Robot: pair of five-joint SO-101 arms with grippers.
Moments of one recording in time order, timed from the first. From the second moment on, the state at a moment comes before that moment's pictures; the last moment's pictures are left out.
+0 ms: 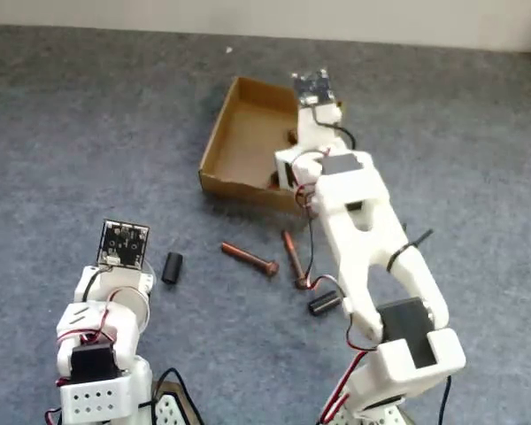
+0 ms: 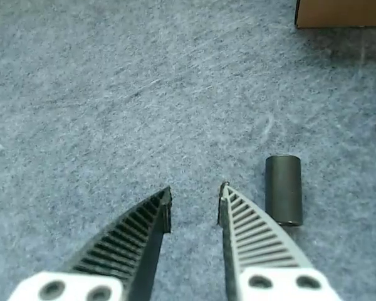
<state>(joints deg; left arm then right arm) -14.1 -103.7 95.7 61.2 -12.8 -20.7 4.1 13.1 43.6 2.2</state>
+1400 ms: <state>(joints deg) -14.1 -103.7 95.7 61.2 -12.8 -26.9 -4.2 44.8 64.8 -30.7</state>
